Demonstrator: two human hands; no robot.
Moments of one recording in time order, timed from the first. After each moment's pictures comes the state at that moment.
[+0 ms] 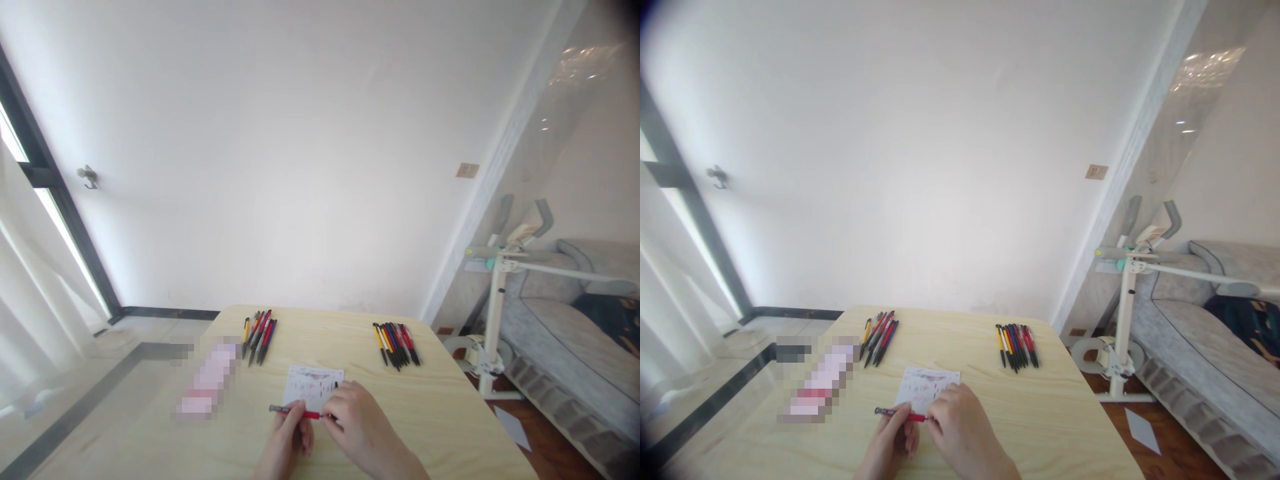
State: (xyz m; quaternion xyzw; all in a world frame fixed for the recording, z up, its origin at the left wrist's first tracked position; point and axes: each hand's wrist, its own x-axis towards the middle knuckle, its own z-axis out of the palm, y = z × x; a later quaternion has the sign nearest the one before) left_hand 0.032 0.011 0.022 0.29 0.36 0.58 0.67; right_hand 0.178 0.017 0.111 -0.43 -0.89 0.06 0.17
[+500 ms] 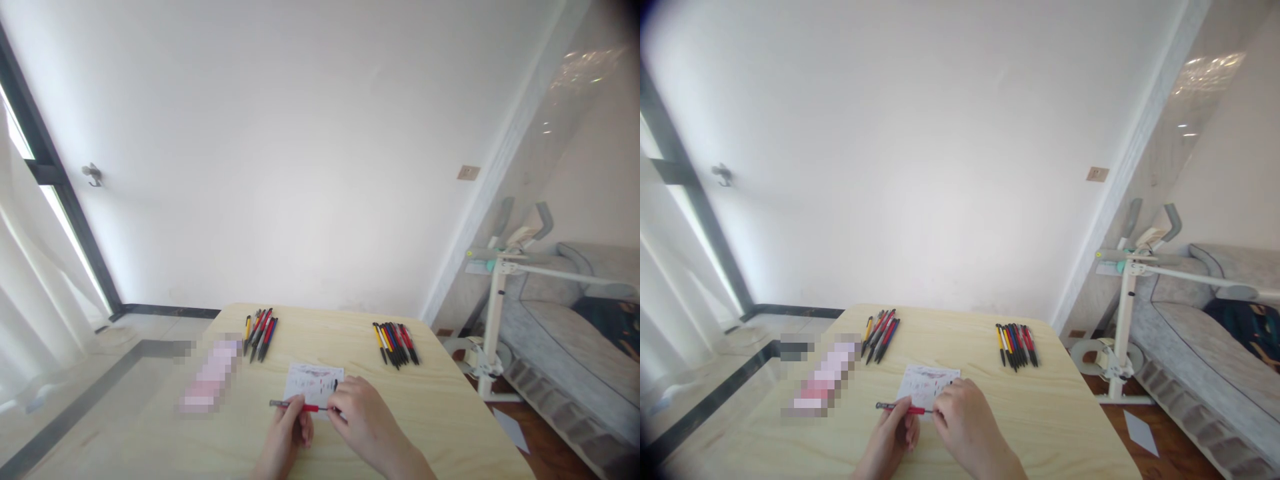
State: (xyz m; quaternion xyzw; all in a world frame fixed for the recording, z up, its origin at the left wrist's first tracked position) left_hand 0.032 0.012 0.025 0.26 0.34 0.59 0.68; right_hand 0.182 0.016 0.120 -0.44 -0.88 0.03 0.16
